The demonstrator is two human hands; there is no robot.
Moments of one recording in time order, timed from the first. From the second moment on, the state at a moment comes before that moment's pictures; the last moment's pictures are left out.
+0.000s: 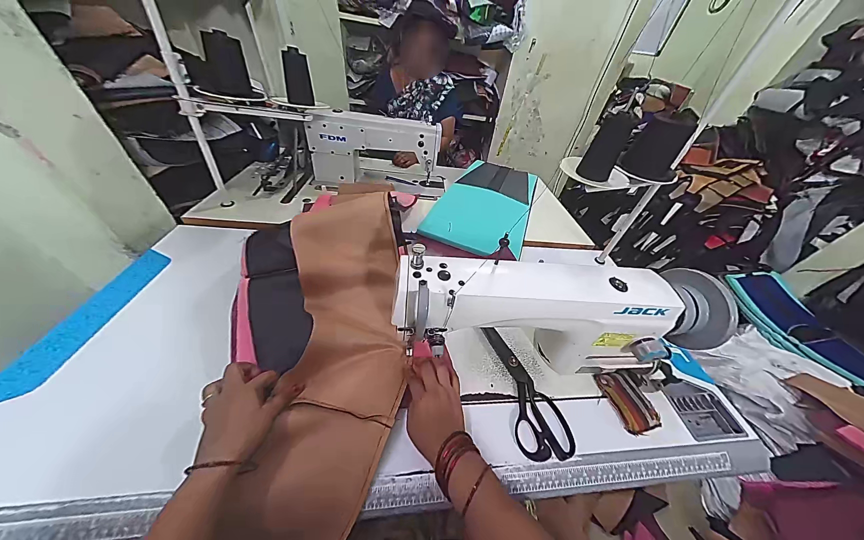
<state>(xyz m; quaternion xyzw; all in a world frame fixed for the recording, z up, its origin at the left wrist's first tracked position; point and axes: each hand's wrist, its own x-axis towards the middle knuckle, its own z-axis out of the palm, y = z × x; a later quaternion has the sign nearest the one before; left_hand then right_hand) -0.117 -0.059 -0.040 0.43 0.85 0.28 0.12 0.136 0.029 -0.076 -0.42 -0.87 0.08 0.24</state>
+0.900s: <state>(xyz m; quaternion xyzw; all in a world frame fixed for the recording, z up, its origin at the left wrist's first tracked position) -0.085 -0.070 -0.040 0.41 0.87 0.23 0.13 0.135 0.044 -0.068 -0.47 -0.86 0.16 0.12</state>
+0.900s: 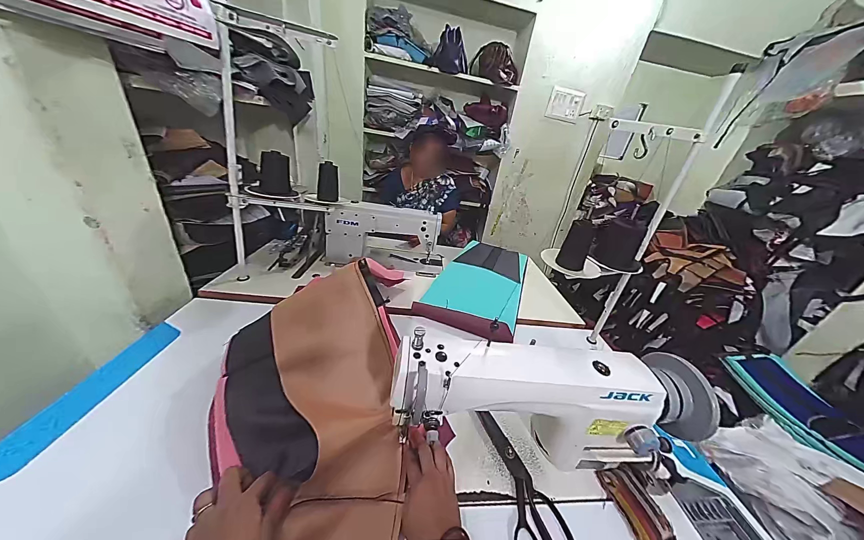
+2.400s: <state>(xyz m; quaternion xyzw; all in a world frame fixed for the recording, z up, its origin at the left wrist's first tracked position) -0.198 0.049 -0.035 0.66 0.73 0.19 0.07 0.125 0.041 -0.068 -0.46 -0.85 0.15 0.21</state>
